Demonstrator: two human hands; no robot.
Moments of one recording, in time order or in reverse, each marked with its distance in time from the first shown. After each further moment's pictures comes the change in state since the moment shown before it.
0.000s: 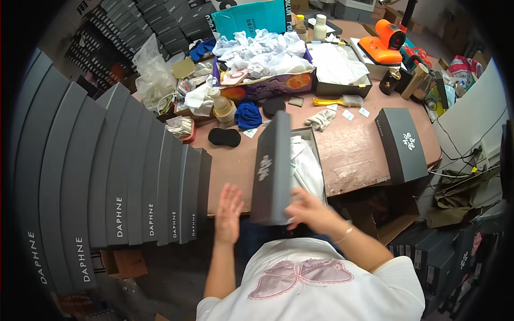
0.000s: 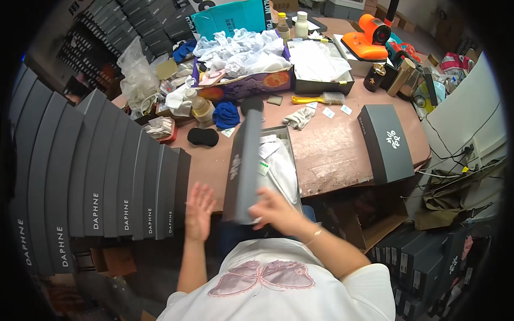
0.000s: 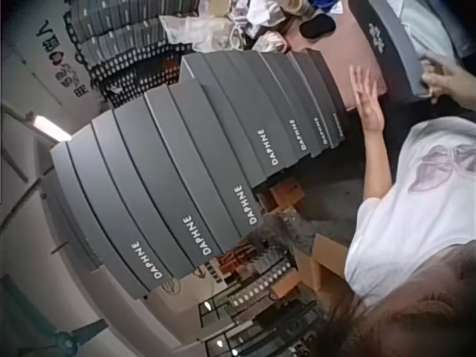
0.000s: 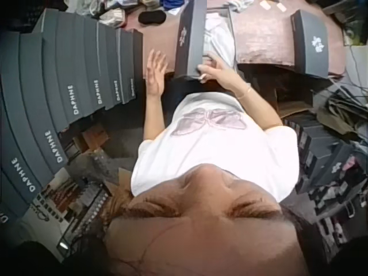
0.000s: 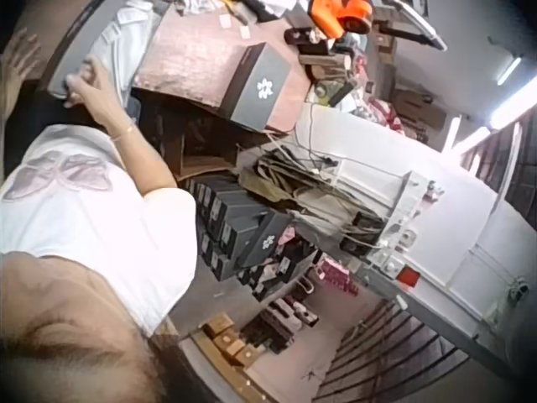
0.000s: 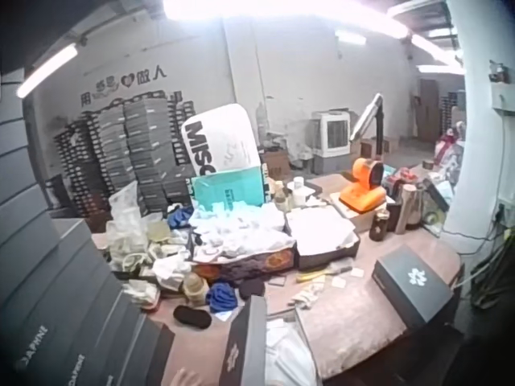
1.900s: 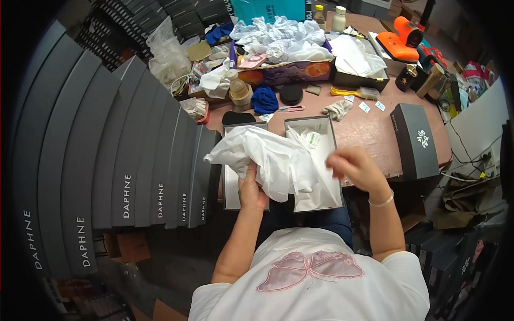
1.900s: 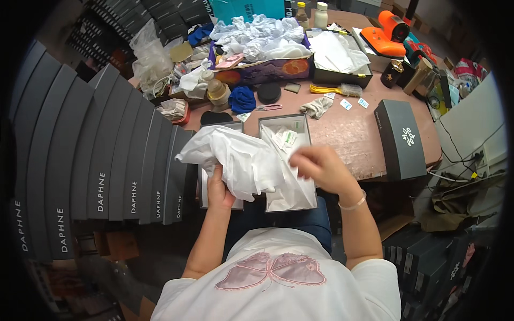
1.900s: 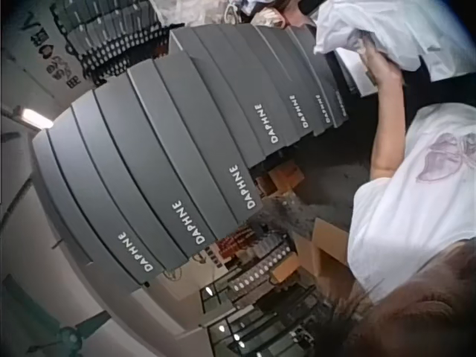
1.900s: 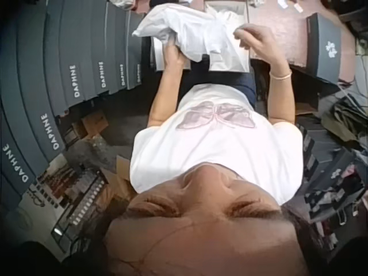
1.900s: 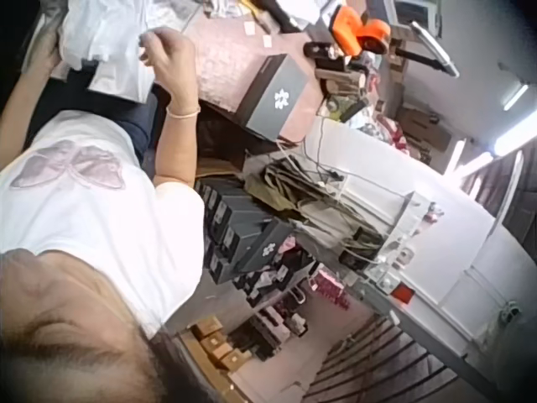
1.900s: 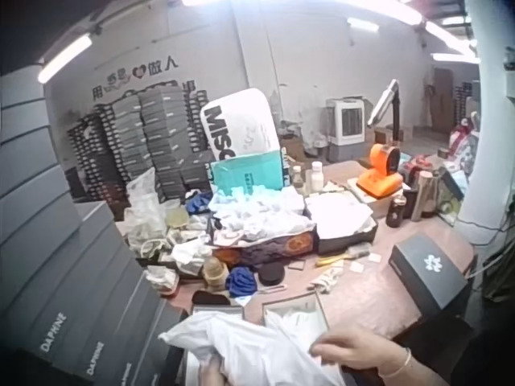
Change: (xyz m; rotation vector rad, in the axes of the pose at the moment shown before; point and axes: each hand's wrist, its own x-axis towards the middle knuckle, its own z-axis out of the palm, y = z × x) left_hand 0.047 -0.013 0.040 -0.456 0.273 -0.151; right_hand 0.005 -0.098 -0.025 -0.723 0.033 -0.225
